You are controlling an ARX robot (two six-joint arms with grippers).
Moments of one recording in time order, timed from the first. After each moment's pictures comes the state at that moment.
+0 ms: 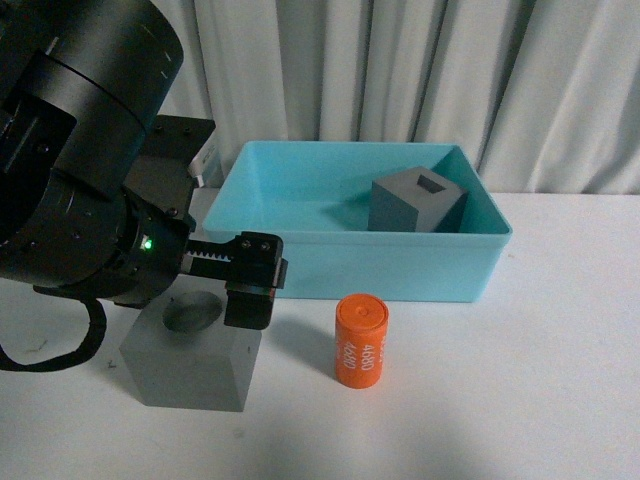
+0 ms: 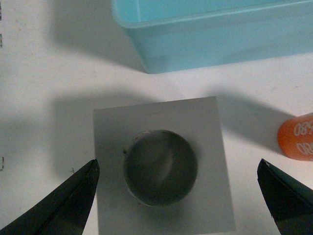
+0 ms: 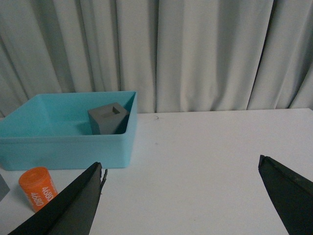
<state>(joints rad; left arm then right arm) -0.39 1.75 0.92 -0.04 -0.21 -0.15 0.00 0.00 0.01 0.00 0.00 0.00</state>
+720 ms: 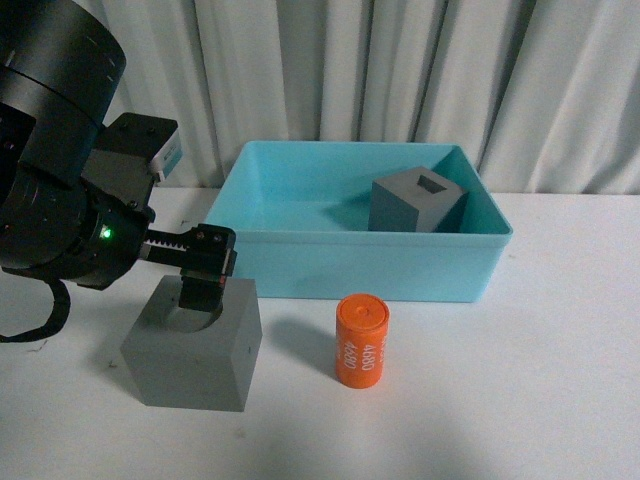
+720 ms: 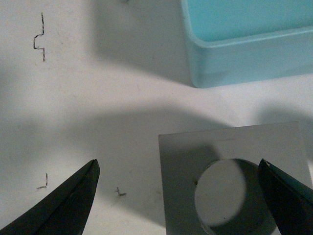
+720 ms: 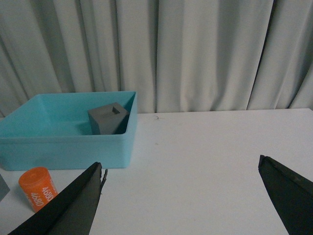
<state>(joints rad) -0.28 1.81 0.94 0.02 -0.20 -0.03 0.00 0.00 0.01 0.00 0.00 0.00</state>
